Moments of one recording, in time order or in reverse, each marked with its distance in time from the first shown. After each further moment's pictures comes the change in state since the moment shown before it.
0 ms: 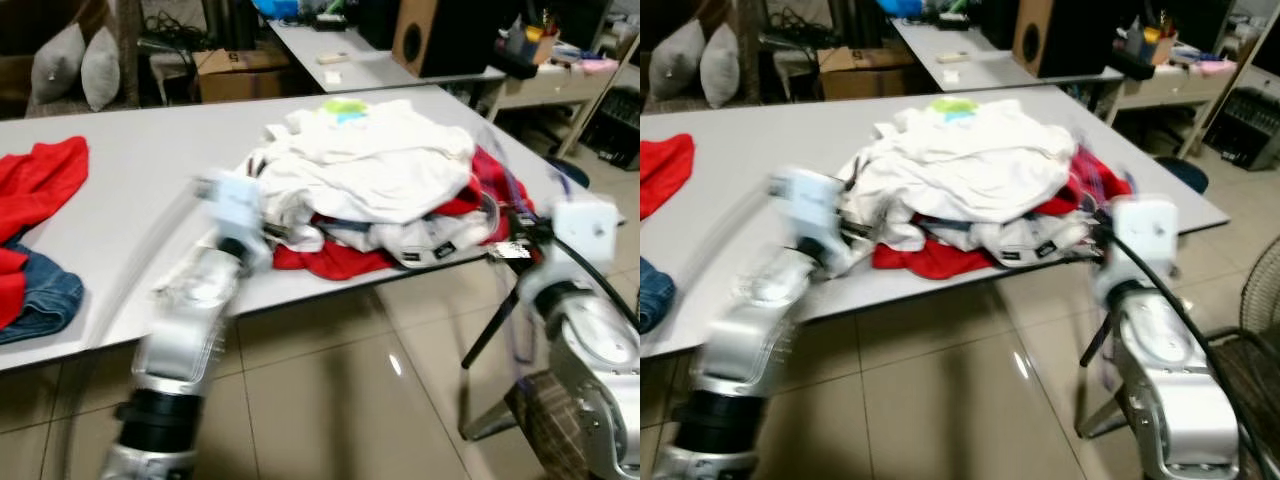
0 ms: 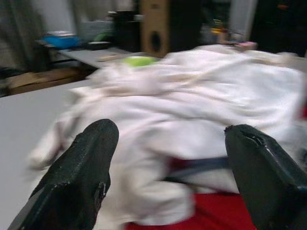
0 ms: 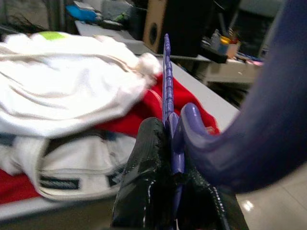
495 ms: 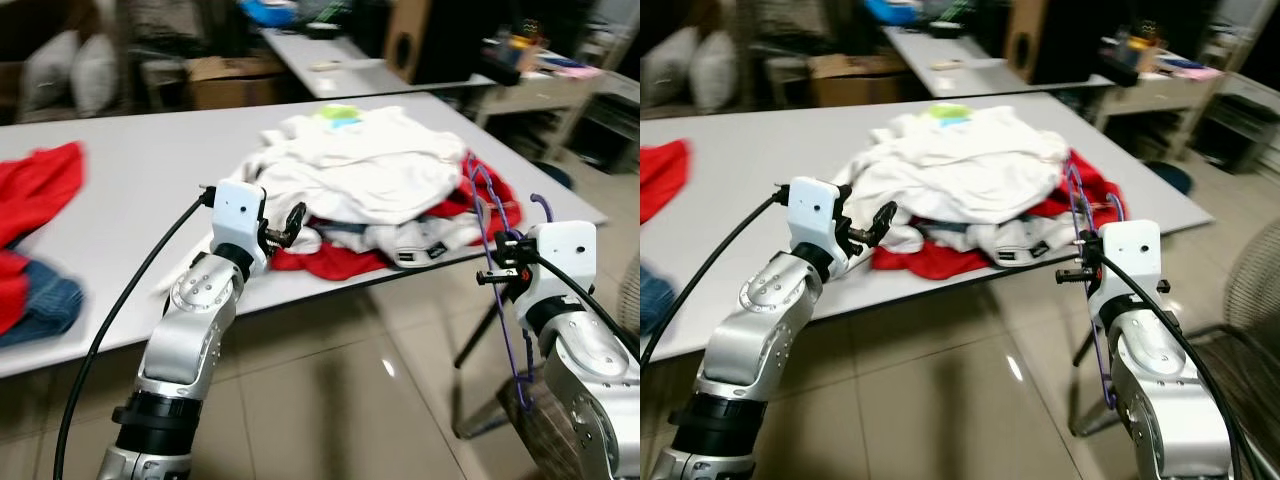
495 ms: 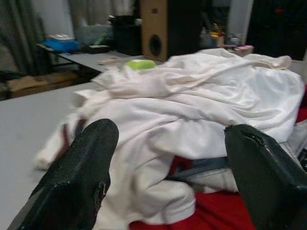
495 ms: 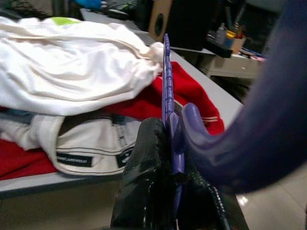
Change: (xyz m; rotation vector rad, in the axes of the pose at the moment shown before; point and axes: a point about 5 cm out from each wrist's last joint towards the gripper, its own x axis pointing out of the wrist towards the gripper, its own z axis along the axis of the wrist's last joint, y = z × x) left arm -0.002 0.008 -0.008 -0.005 0.000 0.034; right arm -0.005 0.004 -0.014 -0.020 0.035 0.047
